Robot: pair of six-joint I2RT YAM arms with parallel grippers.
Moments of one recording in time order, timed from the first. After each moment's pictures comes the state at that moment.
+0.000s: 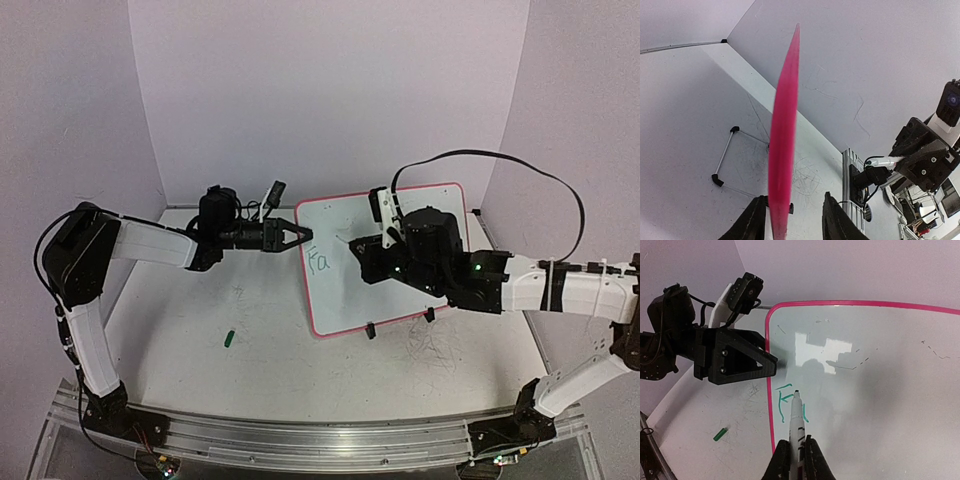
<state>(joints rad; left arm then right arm) -0.57 1.87 1.12 0.61 0.86 -0.59 0.99 1.40 1.01 0.03 0.32 0.34</state>
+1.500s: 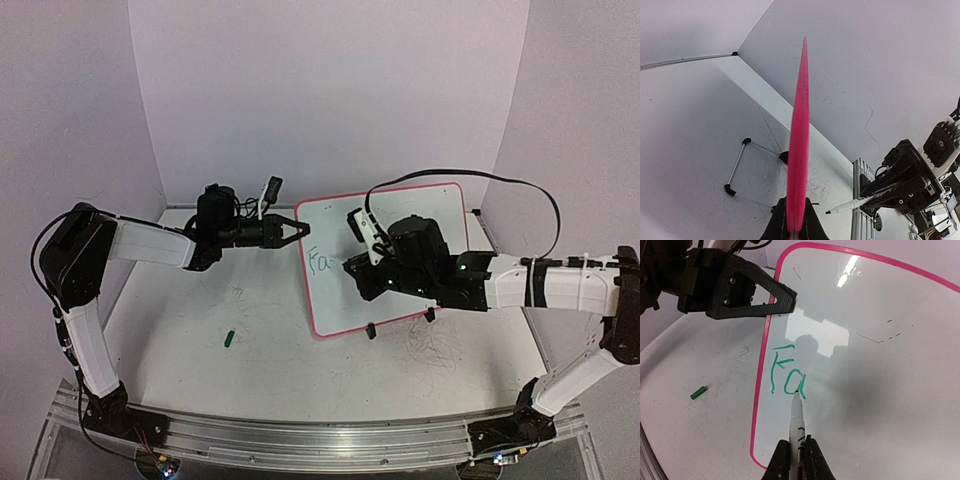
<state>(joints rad) -0.57 1.85 1.12 0.62 0.77 -0.58 0.95 1.47 1.01 -0.03 0.20 0.14</state>
